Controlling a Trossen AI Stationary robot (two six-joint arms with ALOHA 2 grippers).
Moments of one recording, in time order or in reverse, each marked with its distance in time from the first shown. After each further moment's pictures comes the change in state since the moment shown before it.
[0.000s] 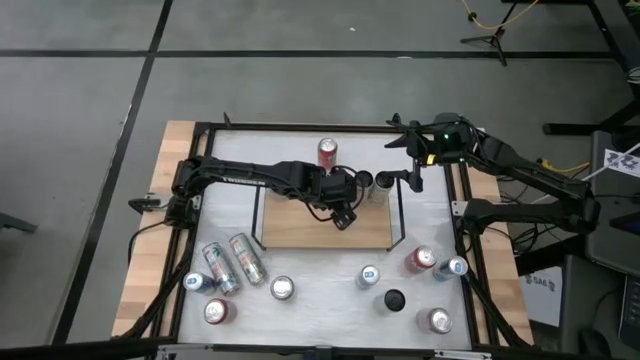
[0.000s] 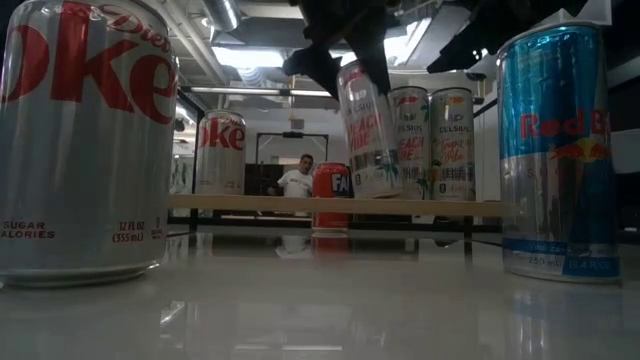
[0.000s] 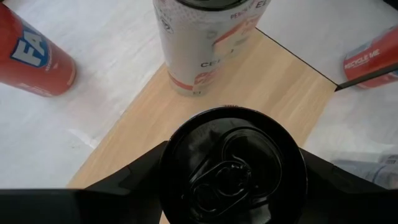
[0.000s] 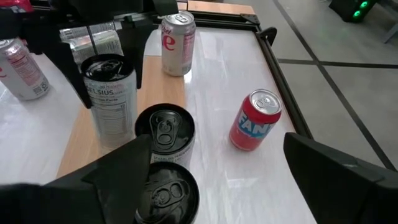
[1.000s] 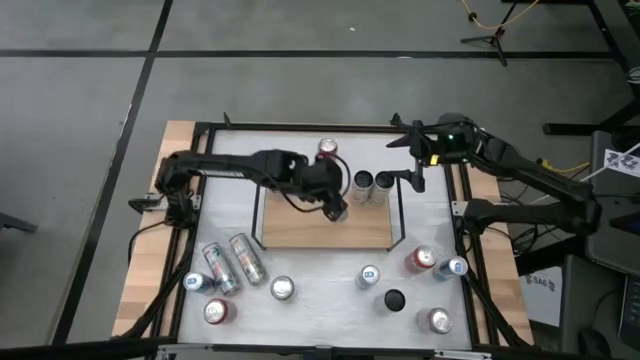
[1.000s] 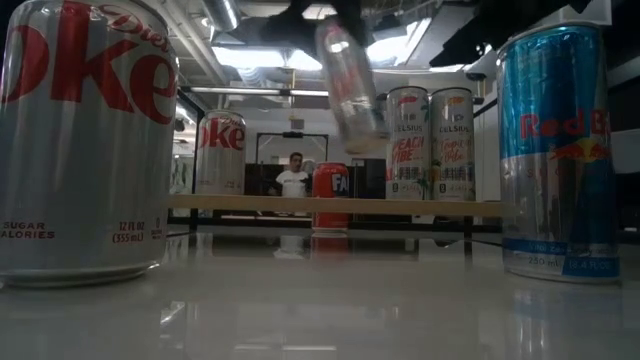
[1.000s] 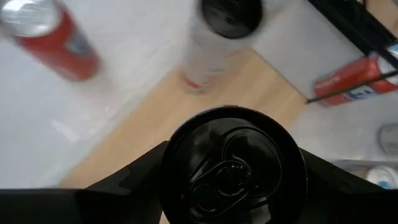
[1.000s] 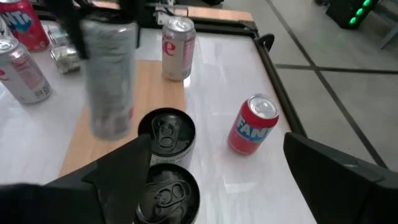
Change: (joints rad) left arm 0.002 -0.127 0.000 -0.066 0.008 -0.114; right arm 0.000 -0.024 0.000 0.000 0.000 0.000
